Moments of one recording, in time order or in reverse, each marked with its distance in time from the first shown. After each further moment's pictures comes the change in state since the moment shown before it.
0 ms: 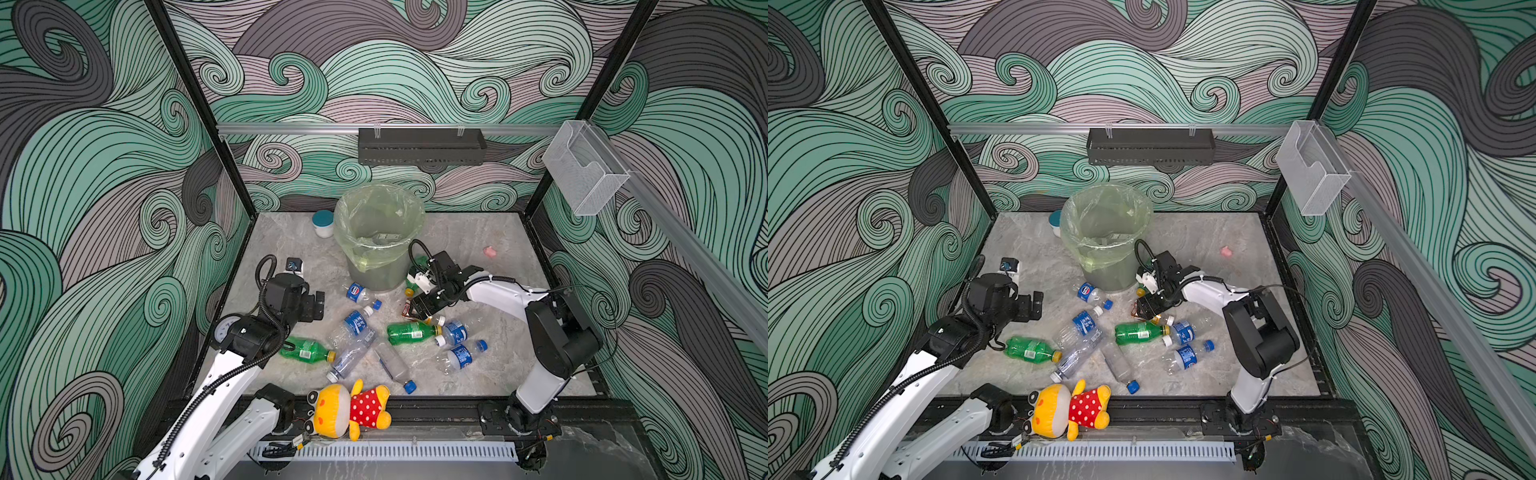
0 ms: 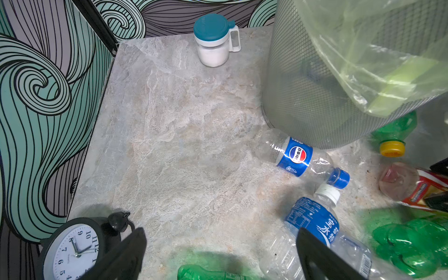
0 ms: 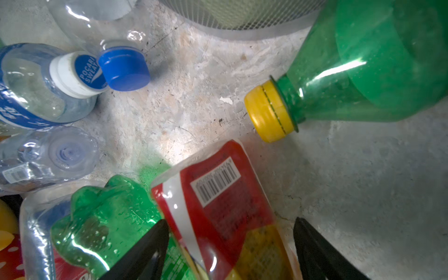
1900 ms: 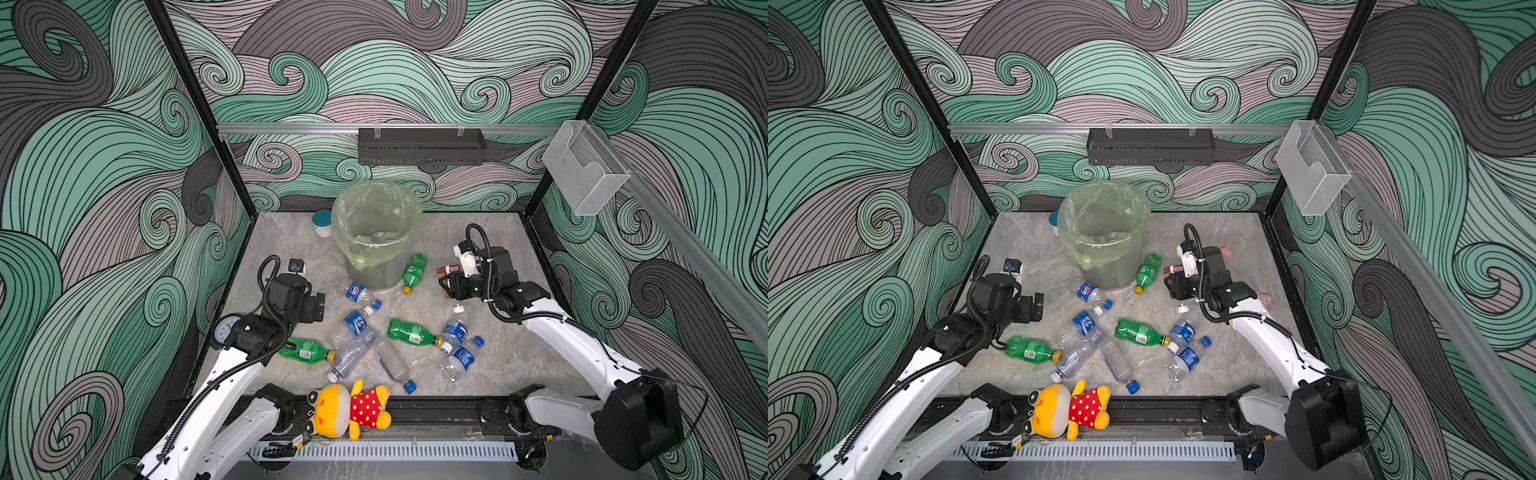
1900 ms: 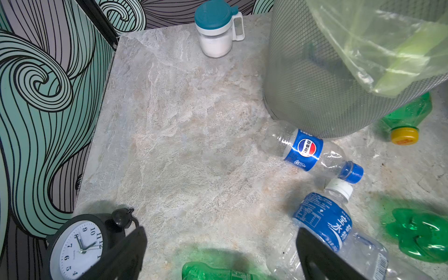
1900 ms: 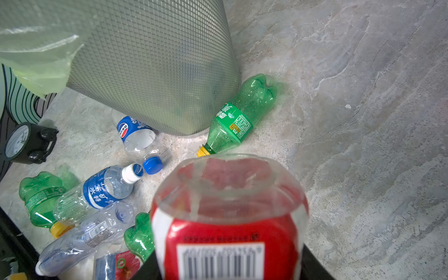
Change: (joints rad) left arm 0.000 0.020 -0.016 0.001 -0.016 0.015; right arm -0.173 -0.536 -0.177 0.114 0.093 0.224
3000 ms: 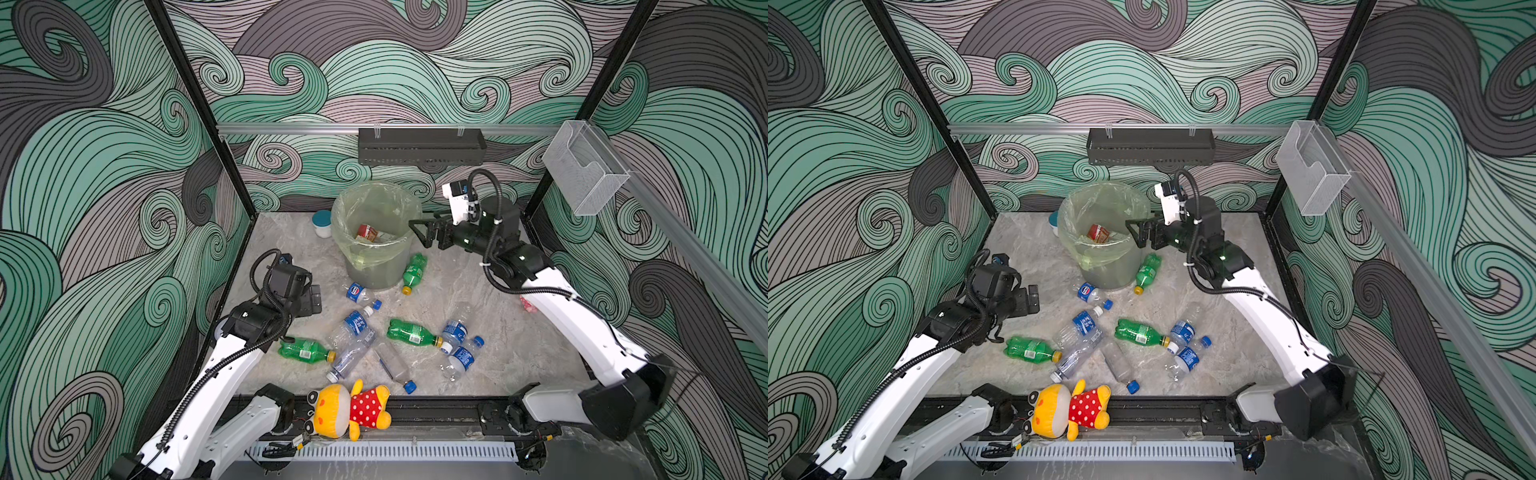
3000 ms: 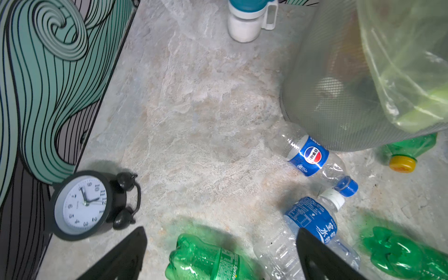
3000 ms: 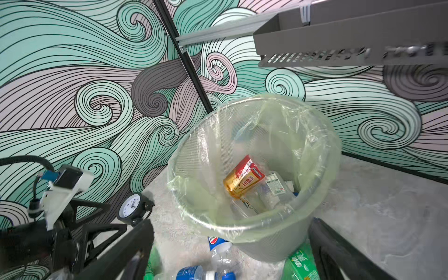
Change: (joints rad) left arm 0.010 0.094 0.160 -0.199 -0.049 -0.281; right arm 0.100 0.092 0.427 0.164 -0.080 0.057
